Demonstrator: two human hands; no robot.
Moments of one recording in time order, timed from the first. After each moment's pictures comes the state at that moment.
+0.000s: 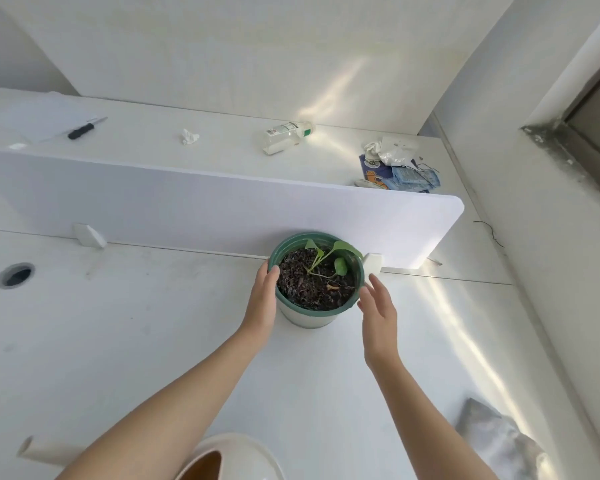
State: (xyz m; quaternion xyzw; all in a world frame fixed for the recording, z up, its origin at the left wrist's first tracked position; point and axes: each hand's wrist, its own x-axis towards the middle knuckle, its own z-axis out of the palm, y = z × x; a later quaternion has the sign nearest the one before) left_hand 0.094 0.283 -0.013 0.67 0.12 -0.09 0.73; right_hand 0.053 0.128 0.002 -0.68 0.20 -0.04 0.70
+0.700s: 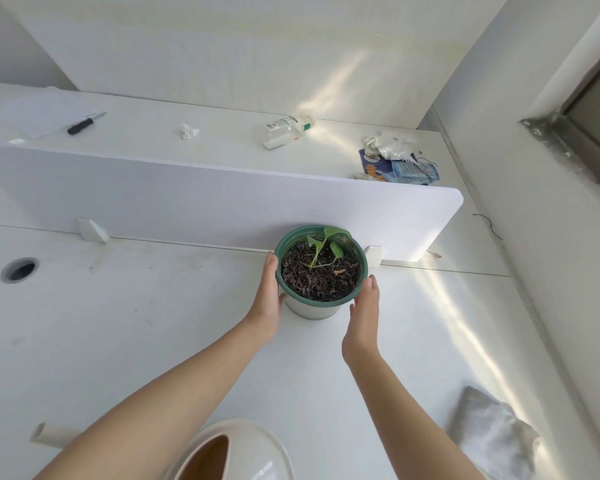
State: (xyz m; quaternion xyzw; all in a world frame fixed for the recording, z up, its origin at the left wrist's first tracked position) left_hand 0.091 0.277 -0.009 0.59 0.12 -0.14 0.79; right_hand 0.053 0.155 -0.010 -0.60 0.27 -0.04 0.75
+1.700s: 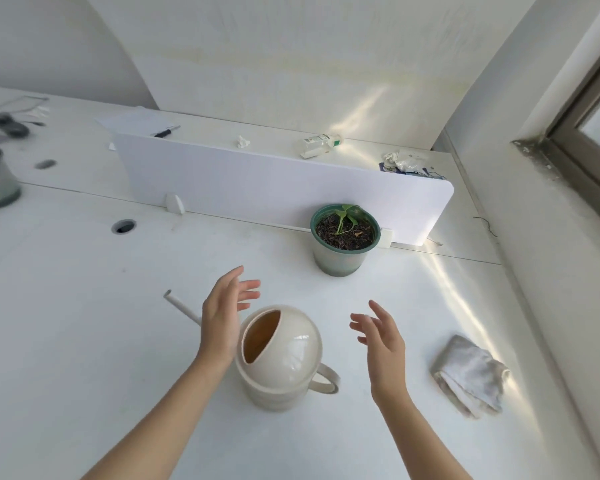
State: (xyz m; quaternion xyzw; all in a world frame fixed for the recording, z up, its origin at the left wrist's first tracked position) left_hand -0.120 0.369 0.066 0.67 0.16 0.12 0.71; right_hand -0.141 0.168 0.041 -0.70 0.14 -0.04 0.70
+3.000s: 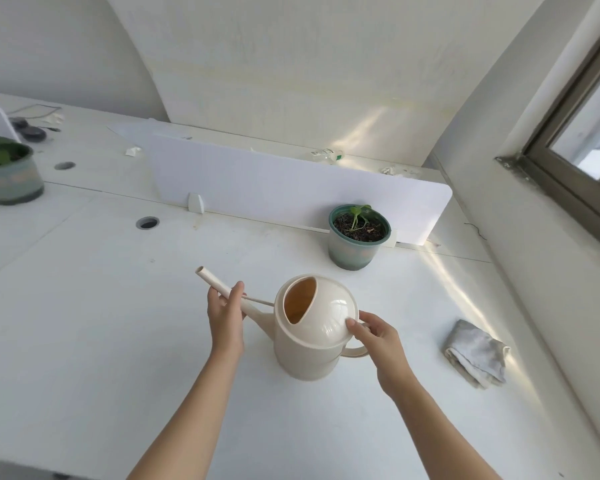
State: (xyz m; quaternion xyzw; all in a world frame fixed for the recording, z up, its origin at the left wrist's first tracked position) left_hand -0.152 0.424 0.020 0.52 0.26 0.13 0.80; right_hand -0.188 0.211 0.041 -0.73 0.09 0.06 0.67
